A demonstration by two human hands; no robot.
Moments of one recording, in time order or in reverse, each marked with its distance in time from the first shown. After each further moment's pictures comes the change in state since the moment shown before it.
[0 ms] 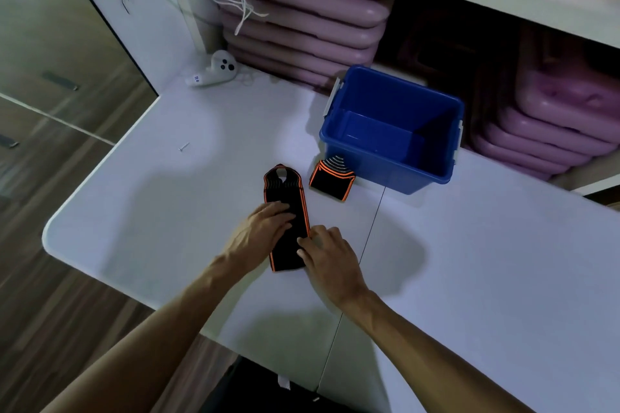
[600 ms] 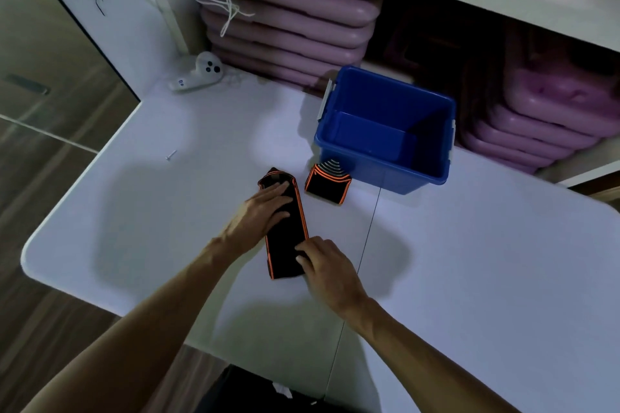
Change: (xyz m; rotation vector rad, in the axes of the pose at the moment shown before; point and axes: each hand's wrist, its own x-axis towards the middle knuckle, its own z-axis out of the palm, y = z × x) left_hand 0.043 -0.030 -0.008 -0.095 0.027 0.155; right_hand 0.003 -0.008 -0.002 0.207 -0.080 0.082
